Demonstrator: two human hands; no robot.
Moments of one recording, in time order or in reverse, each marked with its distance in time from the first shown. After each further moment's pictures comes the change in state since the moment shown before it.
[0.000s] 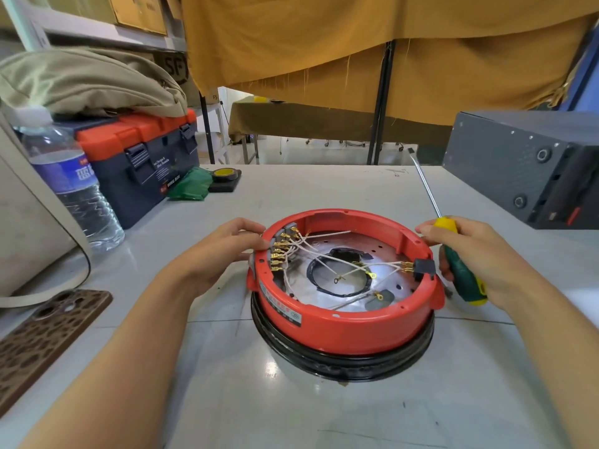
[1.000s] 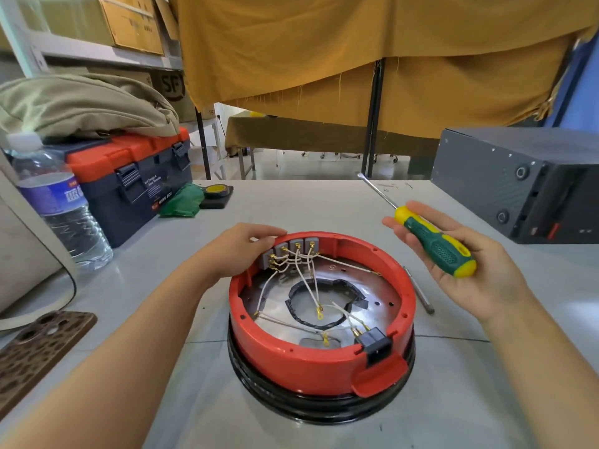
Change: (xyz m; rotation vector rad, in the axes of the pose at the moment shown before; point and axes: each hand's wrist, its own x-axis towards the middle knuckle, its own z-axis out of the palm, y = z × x) left_hand 0.027 0.028 0.020 0.469 0.013 0.212; right_hand 0.001 -0.009 -0.014 0.940 -0.379 0.004
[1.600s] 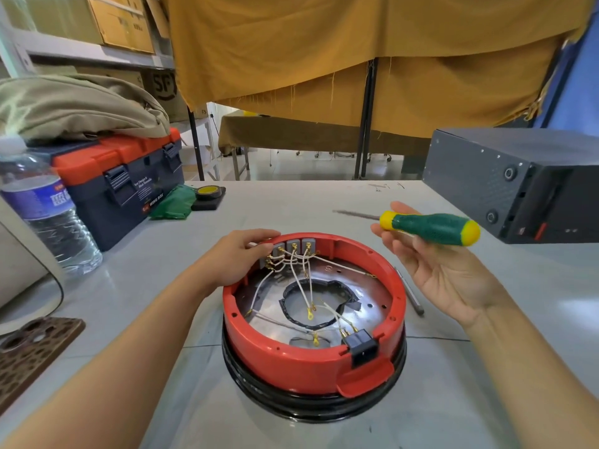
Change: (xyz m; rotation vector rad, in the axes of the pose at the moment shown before) left_hand 0.001 -0.003 0.011 -0.063 -0.004 0.016; right_hand 0.001 0.008 0.003 -0.058 -0.071 -0.065
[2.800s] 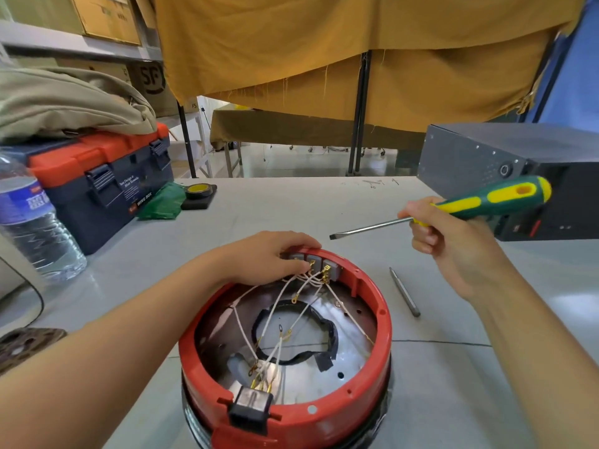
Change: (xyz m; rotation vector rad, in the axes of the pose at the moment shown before) left_hand 0.011 0.046 0.010 0.365 -0.342 0.296; right_hand 0.021 -0.020 0.015 -0.530 0.313 -0.208
